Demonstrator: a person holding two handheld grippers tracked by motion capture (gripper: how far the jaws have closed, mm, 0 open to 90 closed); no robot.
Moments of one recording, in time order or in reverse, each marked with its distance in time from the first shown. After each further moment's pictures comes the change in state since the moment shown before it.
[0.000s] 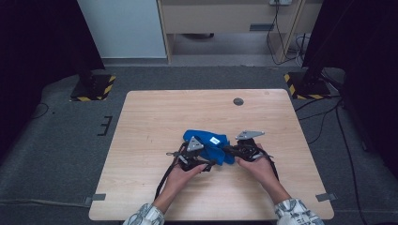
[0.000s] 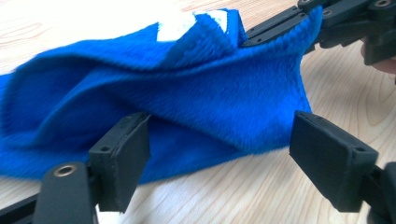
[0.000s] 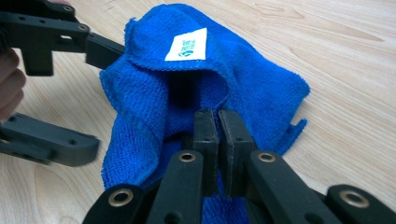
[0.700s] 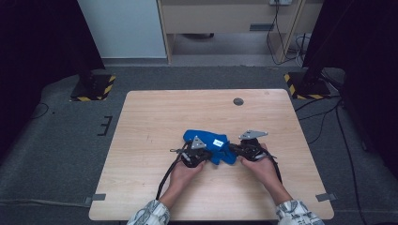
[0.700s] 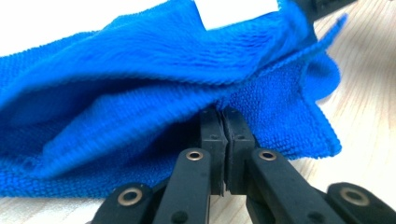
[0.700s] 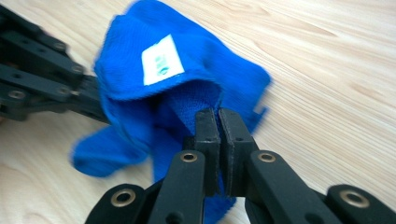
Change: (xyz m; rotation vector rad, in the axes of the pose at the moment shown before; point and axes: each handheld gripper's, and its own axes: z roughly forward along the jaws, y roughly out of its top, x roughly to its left) left arm 0.012 -0.004 0.019 0.084 -0.002 0.047; right arm -0.010 -0.004 -0.007 0.011 -0.104 -0.010
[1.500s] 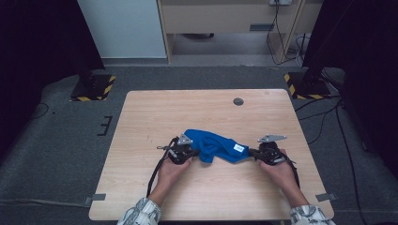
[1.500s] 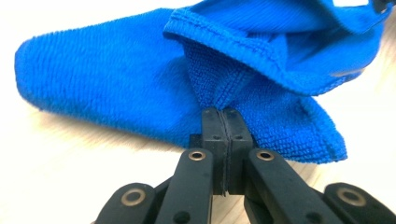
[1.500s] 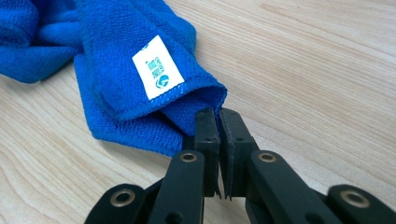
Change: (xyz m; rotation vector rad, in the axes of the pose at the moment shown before) left arm 0.034 -0.011 -0.029 0.024 0.041 -0.064; right arm -0.039 -0.034 -0.032 0.089 -0.087 0.087
